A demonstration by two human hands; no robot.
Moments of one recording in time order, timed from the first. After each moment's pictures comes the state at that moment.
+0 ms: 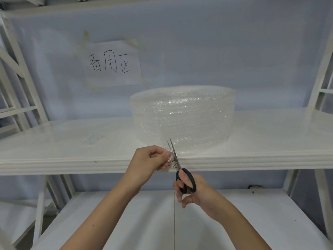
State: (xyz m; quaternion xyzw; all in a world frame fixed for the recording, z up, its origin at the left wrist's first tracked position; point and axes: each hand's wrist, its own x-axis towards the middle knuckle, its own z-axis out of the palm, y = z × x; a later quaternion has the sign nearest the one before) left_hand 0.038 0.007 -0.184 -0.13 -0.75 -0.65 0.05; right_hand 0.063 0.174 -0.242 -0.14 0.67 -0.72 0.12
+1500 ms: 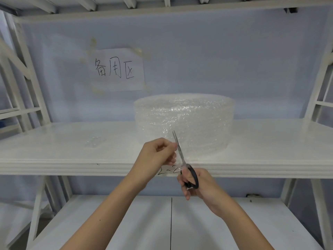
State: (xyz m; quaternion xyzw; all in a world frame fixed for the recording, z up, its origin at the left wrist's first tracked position) left_hand 0.051 0.023 -0.155 -0.15 -0.73 -0.66 0.07; right_hand 0.071 0.178 -0.209 -0.16 0.71 -0.69 0.04
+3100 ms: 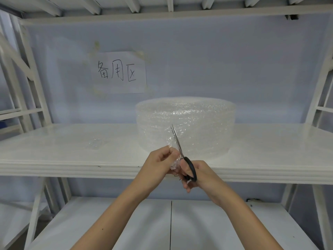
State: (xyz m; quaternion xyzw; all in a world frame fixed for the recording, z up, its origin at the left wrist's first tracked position) left_hand 0.052 0.023 -0.166 -0.23 -0.72 -0.66 0.05; right_hand 0.057 0.175 -0.186 -0.19 0.74 -0.64 0.02
